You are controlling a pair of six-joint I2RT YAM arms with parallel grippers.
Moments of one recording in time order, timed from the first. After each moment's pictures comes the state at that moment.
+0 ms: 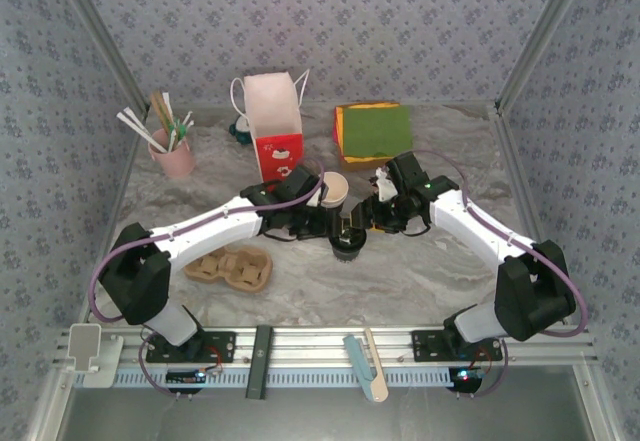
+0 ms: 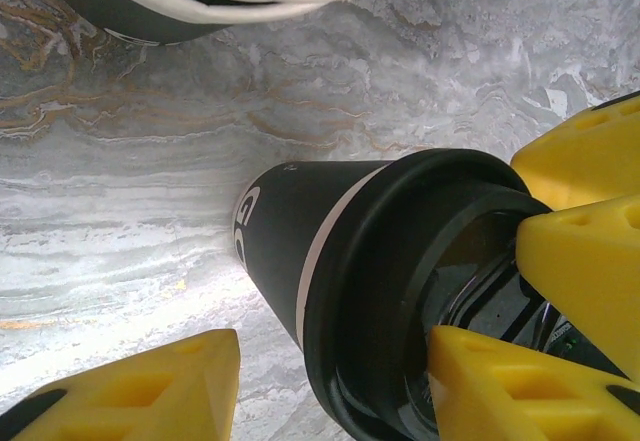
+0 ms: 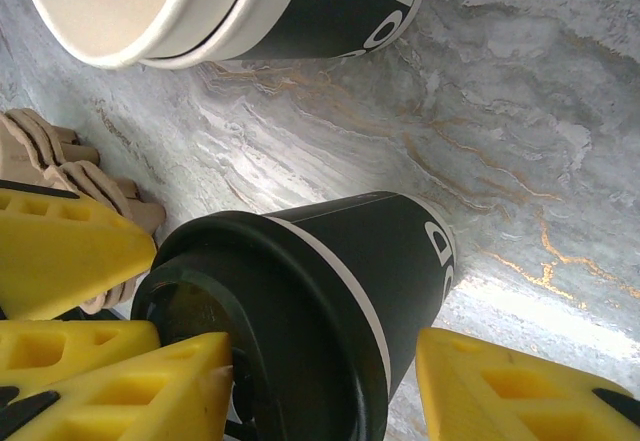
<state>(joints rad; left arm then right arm) -0.85 1.57 1.14 -0.56 0.25 -0.80 0.45 1.42 1.00 -0.70 -0.50 0.45</state>
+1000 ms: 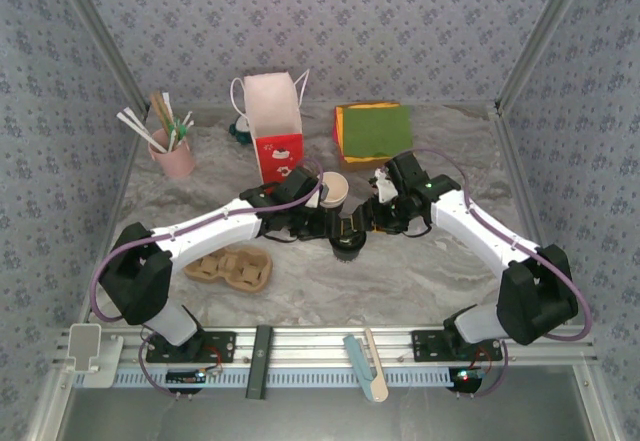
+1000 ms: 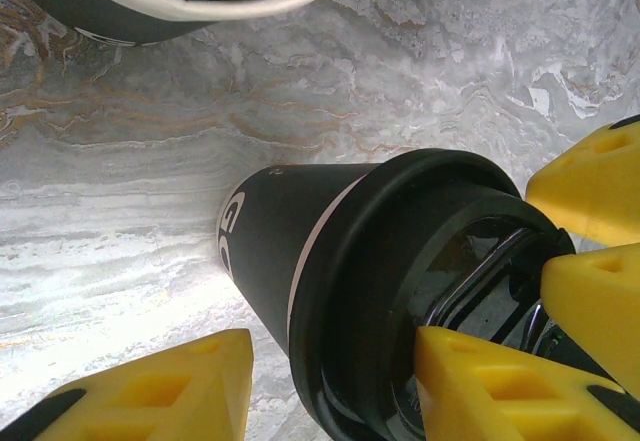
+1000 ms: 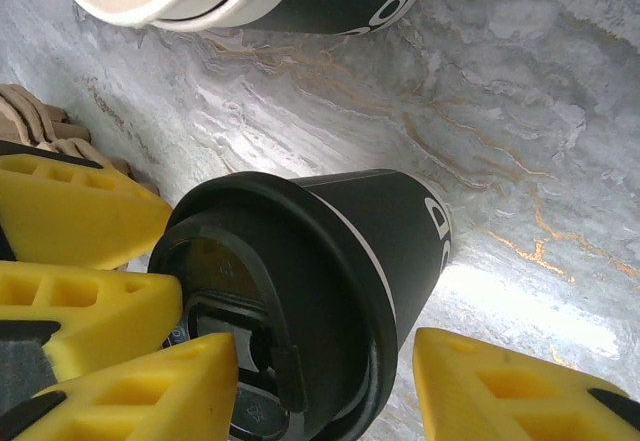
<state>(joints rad) -0.84 1.57 1.10 -0.50 0.29 -0.80 0.46 1.40 1.03 -0.77 -0.48 0.42</state>
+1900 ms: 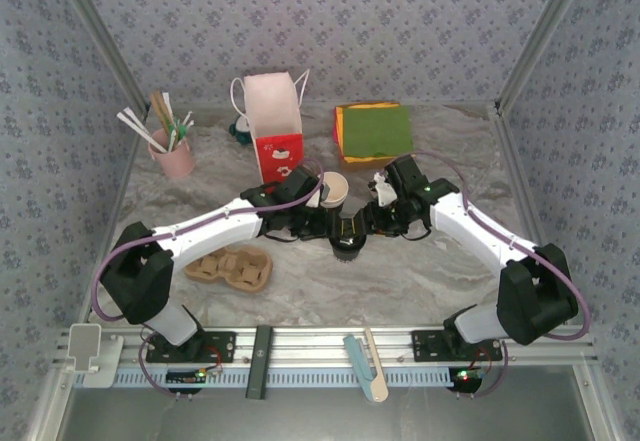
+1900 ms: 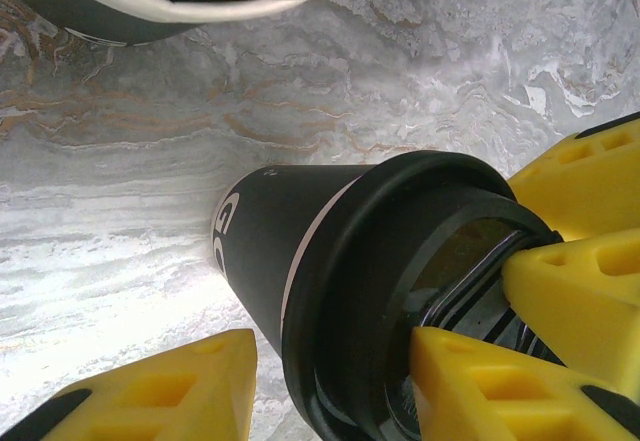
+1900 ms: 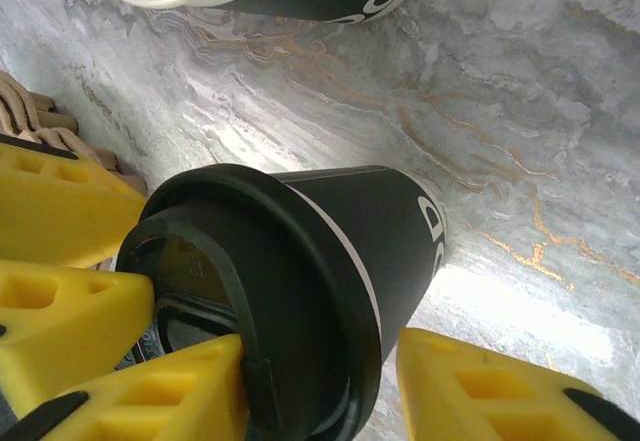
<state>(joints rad) -0.84 1.57 1.11 -0.50 0.29 -0.80 0.46 1.40 0.99 -0.74 -0.48 0.40</state>
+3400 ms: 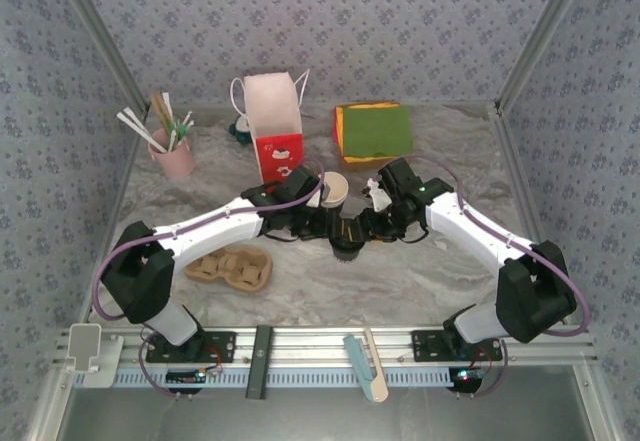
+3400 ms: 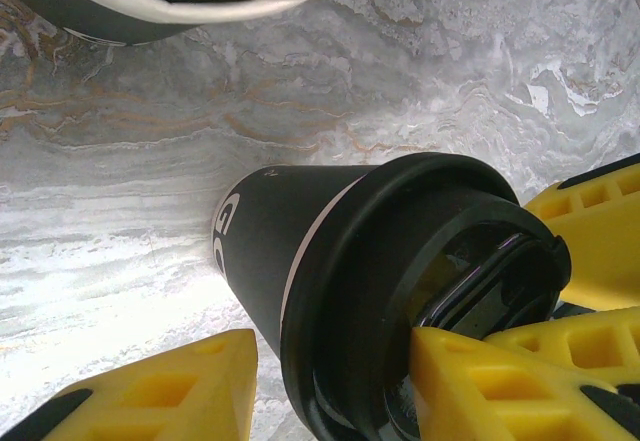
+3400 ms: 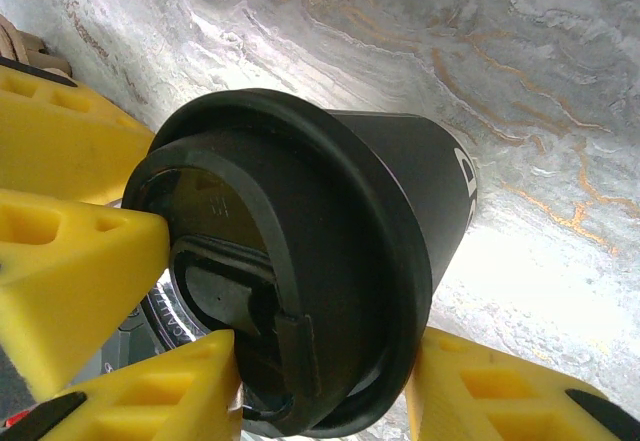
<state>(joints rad) -0.83 1.58 1.12 -0.50 0.29 -0.79 0.50 1.42 1.00 -0.80 -0.50 0.36</state>
